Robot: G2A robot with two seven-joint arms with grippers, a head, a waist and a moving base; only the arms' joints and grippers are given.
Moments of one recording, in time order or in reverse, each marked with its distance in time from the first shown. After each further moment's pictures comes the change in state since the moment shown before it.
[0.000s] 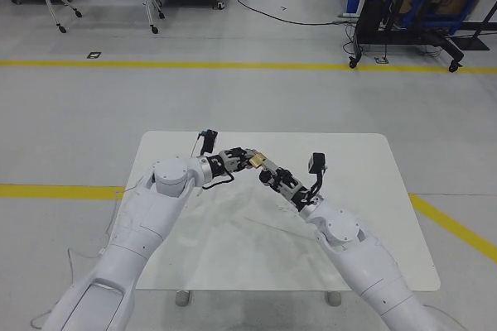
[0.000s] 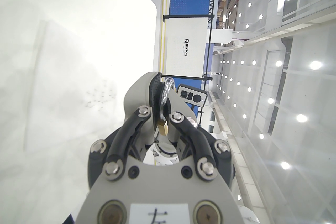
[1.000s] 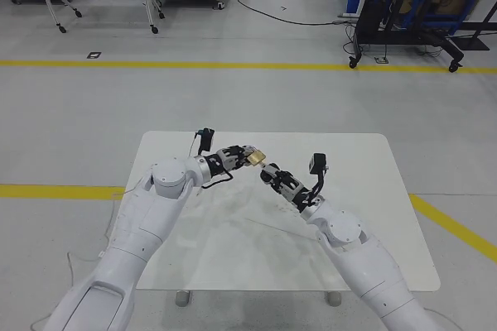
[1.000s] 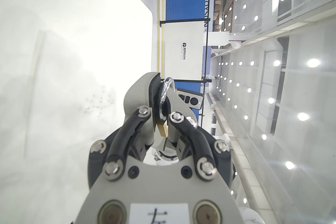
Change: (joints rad) left arm 0.024 0.002 -0.034 -0.022 -0.014 -0.019 0.045; right arm -0.021 -0.009 0.034 -0.020 -0.023 0.019 0.029
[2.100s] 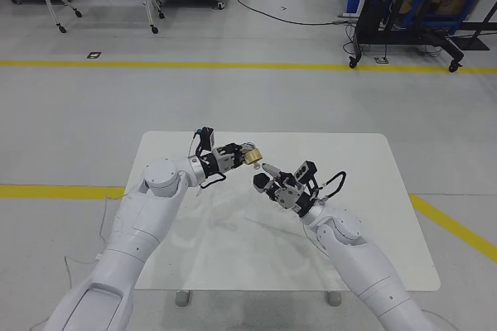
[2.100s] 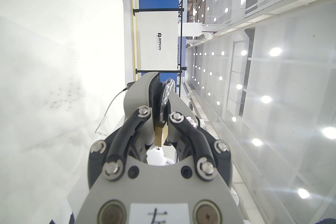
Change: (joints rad) left arm 0.013 0.003 -0.035 0.007 -0.109 -0.079 -0.133; right arm 0.001 -0.026 0.017 0.060 0.524 0.112 0.331
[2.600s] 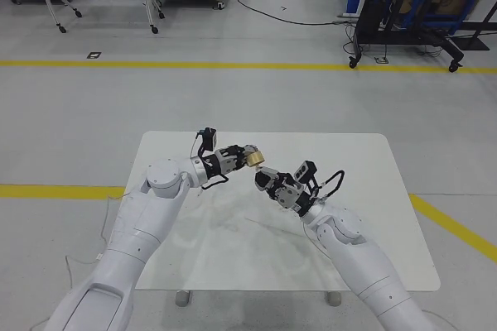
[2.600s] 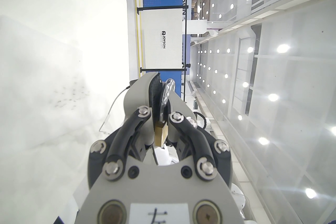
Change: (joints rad) left arm 0.000 0.000 0.014 -0.010 0.028 -0.002 0.004; right arm 0.002 -0.004 0.012 0.004 -0.018 0.015 -0.011
